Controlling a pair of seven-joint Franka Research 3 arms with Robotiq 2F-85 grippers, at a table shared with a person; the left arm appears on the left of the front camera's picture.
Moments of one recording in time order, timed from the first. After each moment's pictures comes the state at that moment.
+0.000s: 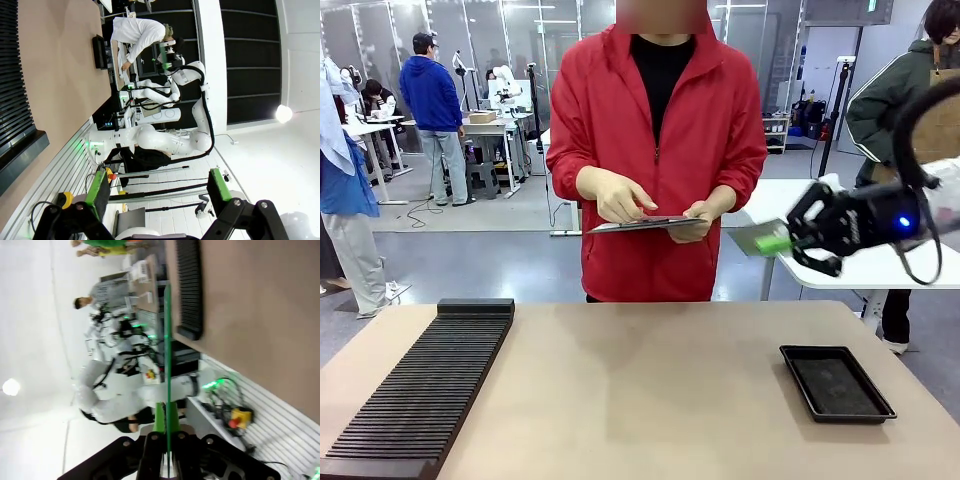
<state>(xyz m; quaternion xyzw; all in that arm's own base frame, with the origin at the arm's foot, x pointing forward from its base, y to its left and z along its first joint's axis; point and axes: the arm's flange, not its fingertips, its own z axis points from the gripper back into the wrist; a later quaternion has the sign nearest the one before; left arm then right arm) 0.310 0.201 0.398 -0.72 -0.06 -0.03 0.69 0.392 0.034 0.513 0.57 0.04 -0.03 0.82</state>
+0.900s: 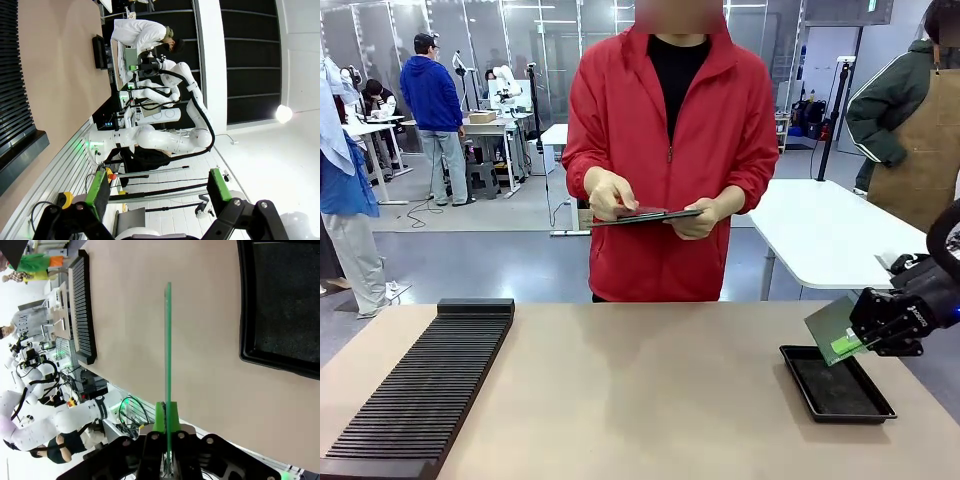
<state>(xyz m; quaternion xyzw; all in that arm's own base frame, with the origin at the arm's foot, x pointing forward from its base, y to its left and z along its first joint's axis) 0.310 0.201 0.398 -0.72 -0.06 -0.03 0.69 0.385 -0.049 0.422 0.40 -0.02 -0.05 0.91</state>
